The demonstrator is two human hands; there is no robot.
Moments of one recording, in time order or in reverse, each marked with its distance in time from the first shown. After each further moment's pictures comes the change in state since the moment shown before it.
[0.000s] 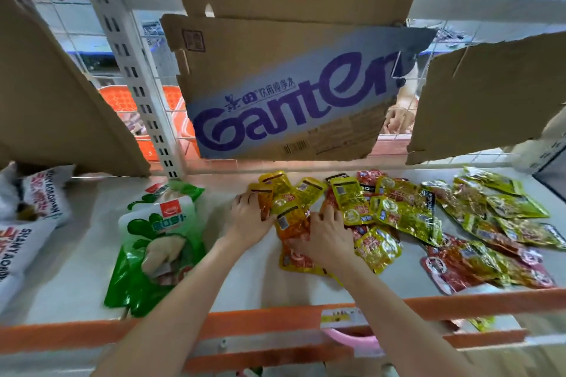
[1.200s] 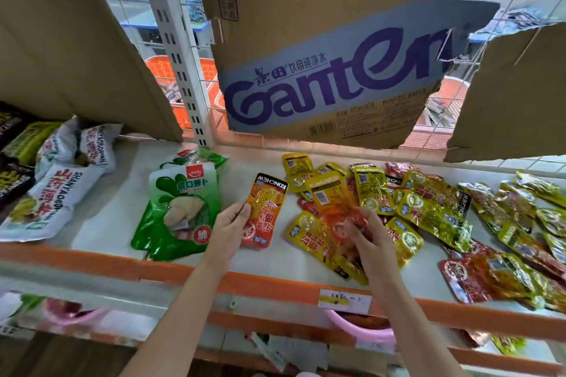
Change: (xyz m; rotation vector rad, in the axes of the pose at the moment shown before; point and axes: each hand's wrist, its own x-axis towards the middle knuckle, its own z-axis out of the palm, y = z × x) left_hand -0.093 -0.007 -0.004 -1.234 0.213 -0.357; right_hand -0.036 0.064 0.018 1.295 0.119 -0.102
